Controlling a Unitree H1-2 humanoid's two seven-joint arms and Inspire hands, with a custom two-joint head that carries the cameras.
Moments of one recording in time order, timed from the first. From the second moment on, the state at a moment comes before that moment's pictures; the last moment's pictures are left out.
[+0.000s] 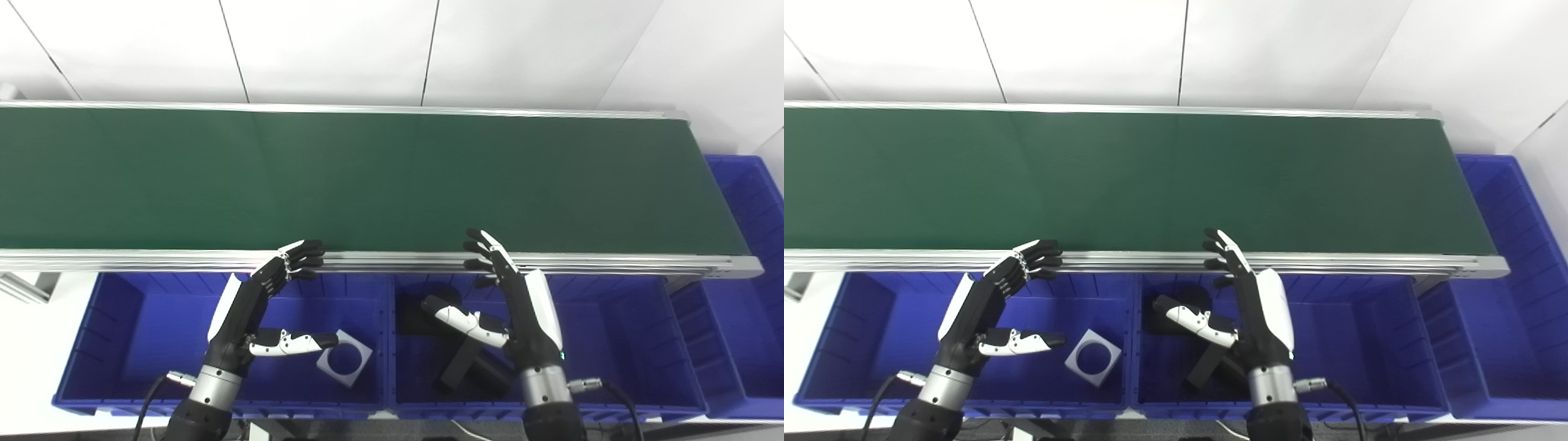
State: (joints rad) left arm 0.25 0.19 -0.28 0.01 0.02 -0.44 -0.04; right arm 0.35 -0.03 0.27 -0.34 -0.43 0.08 -0.07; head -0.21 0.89
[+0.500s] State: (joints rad) left arm 0.23 0.16 -0.25 0.05 0.02 -0.44 -0.09; right arm 0.38 -0.06 0.26 -0.28 -0.23 0.05 0.02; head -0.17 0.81
